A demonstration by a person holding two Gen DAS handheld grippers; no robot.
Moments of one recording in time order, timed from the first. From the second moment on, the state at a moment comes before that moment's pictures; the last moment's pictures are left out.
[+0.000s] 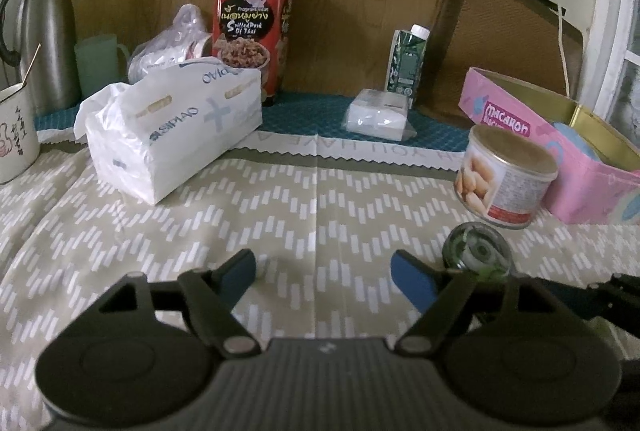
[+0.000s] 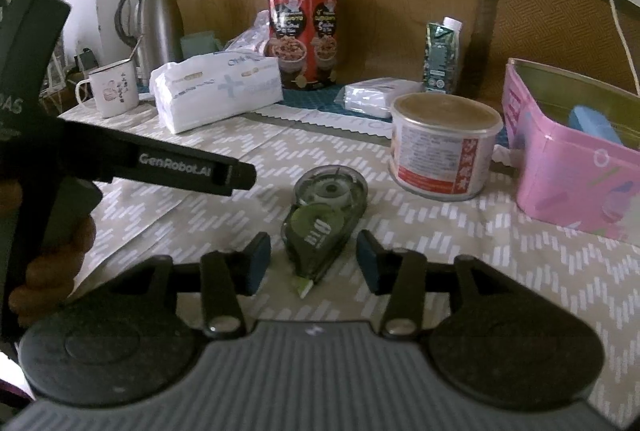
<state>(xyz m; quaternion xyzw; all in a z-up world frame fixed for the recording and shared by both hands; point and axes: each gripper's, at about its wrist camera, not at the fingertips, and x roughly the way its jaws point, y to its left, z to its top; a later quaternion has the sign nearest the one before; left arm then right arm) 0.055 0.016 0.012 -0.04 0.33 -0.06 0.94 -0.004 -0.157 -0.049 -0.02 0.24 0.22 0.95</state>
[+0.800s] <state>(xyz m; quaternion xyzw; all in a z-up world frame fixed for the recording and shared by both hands) 0.049 0.049 0.007 -0.15 0.29 -0.09 0.94 0.002 -0.154 -0.050 -0.04 0.26 0.15 0.95</state>
